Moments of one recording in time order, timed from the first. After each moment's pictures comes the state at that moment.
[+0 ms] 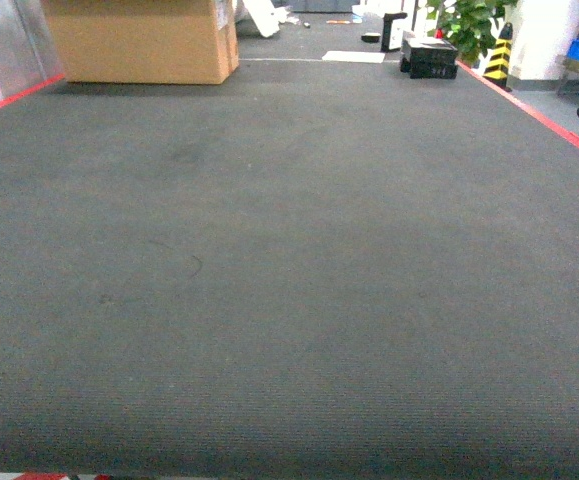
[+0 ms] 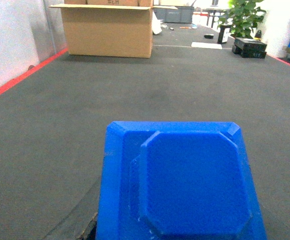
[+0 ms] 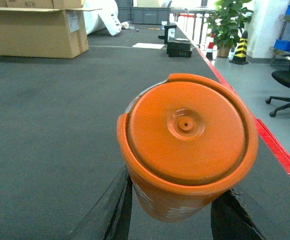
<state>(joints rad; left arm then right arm) 0.00 0.55 0.05 0.49 0.00 0.00 0.00 0.40 0.05 0.35 0.00 0.00</state>
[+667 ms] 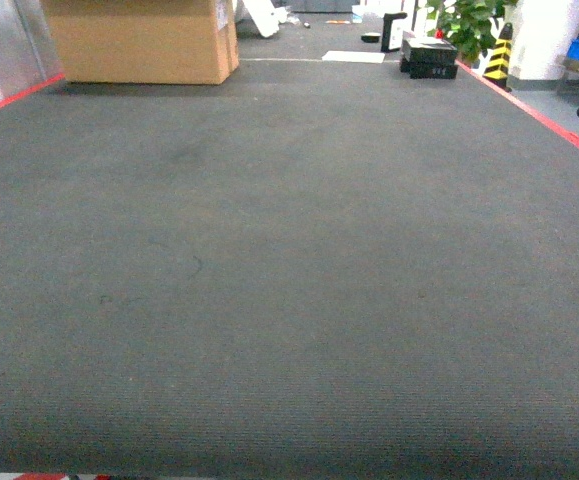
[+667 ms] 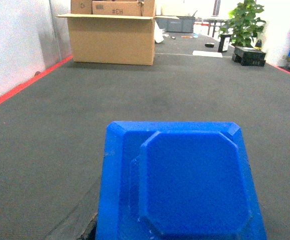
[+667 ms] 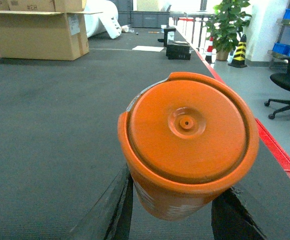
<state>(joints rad) 0.00 0.25 0.01 0.25 0.00 0.00 0.00 0.18 0.01 0.18 0.00 0.00</state>
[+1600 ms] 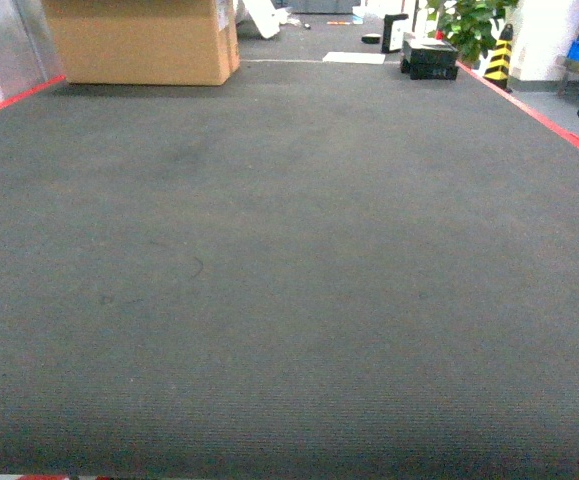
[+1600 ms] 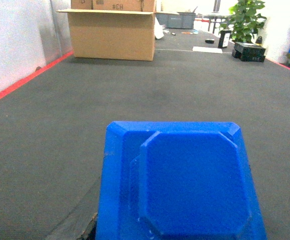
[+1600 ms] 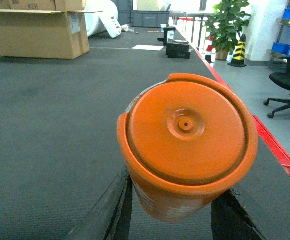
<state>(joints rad) 0.00 0.01 0.01 -0.01 0.00 0.00 0.00 0.00 0.01 -0.01 0.00 0.00</state>
